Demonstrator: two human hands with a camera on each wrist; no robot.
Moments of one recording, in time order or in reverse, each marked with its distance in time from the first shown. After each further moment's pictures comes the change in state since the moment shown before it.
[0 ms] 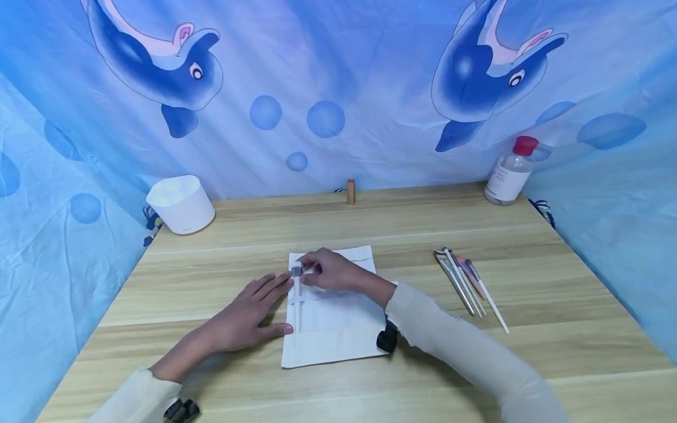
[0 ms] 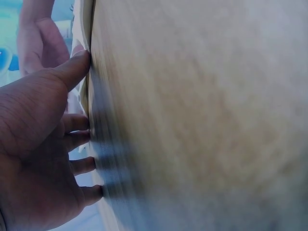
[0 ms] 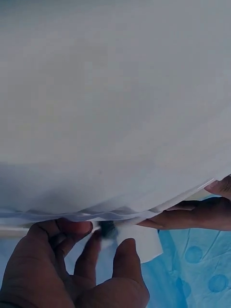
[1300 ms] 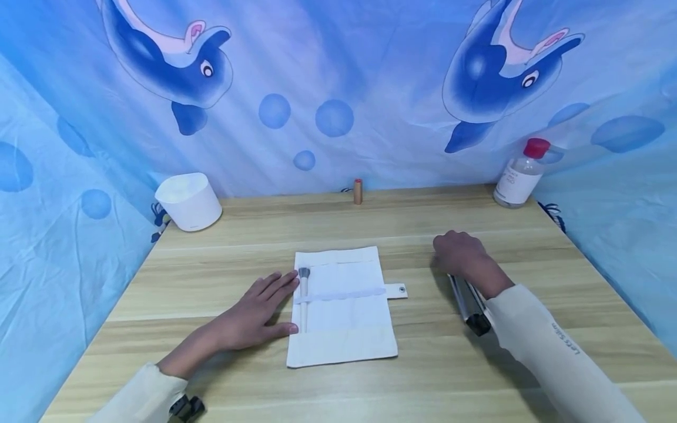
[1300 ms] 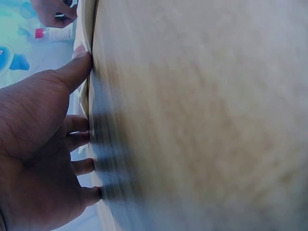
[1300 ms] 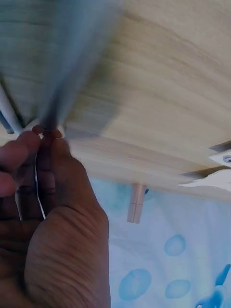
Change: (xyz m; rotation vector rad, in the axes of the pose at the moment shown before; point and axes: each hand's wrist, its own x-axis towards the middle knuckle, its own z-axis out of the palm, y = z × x) left_hand -0.001 -0.002 -0.001 -0.016 -0.036 0.001; right_hand -0.126 0.054 -0.137 -0.778 -0.011 0.497
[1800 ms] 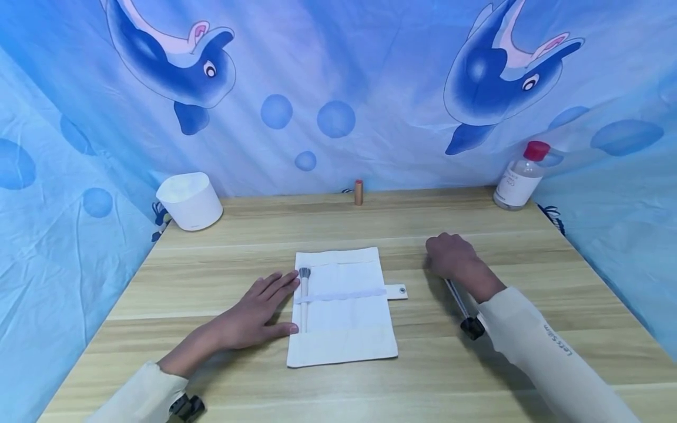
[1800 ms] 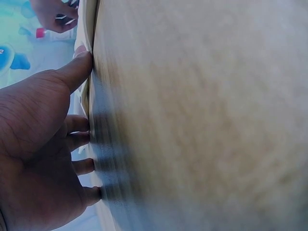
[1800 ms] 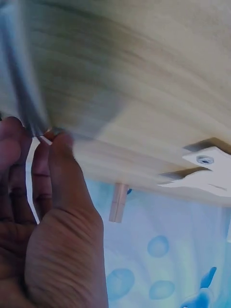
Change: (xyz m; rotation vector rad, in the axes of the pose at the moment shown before) left_hand -0.002 -0.001 0.000 -0.026 0.012 0.011; right_hand 0.000 -0.017 0.000 0.013 0.069 -0.042
